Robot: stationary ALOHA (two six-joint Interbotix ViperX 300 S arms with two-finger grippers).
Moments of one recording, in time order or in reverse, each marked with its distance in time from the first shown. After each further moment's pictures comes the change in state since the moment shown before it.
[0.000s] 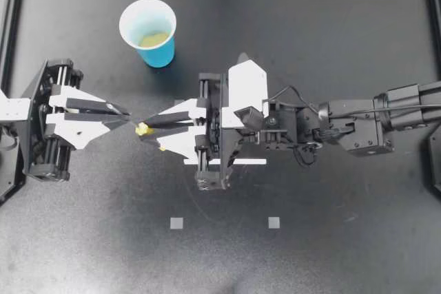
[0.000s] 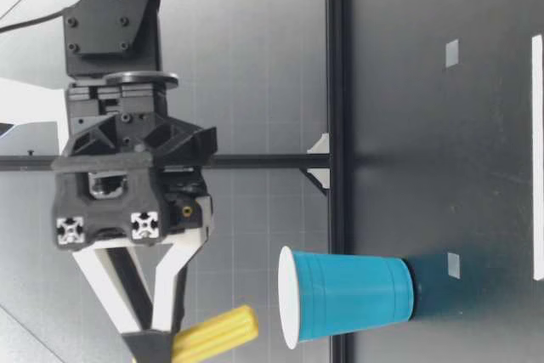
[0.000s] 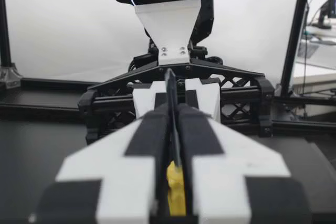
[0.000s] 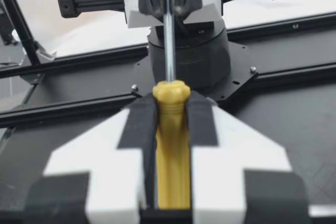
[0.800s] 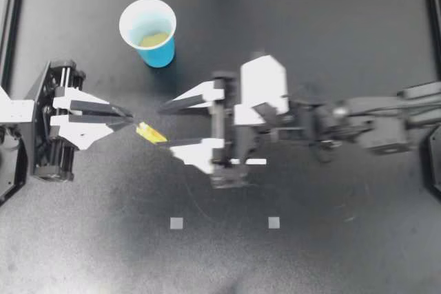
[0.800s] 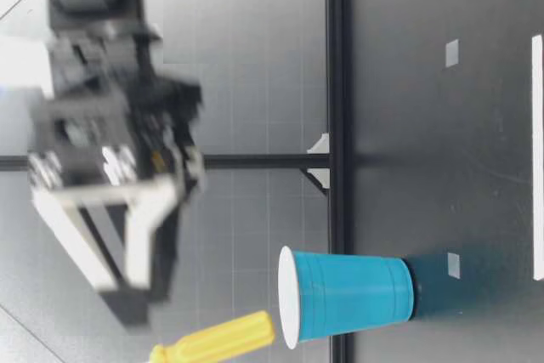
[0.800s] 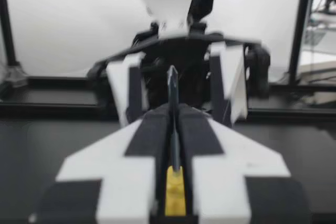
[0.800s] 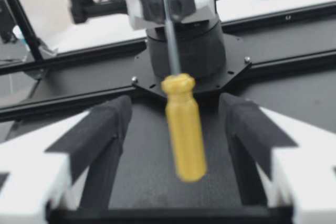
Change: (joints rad) left arm 0.014 0.021 -0.003 -0.012 0.006 0.074; right arm -0.002 -0.141 0.133 0.015 0.021 0.002
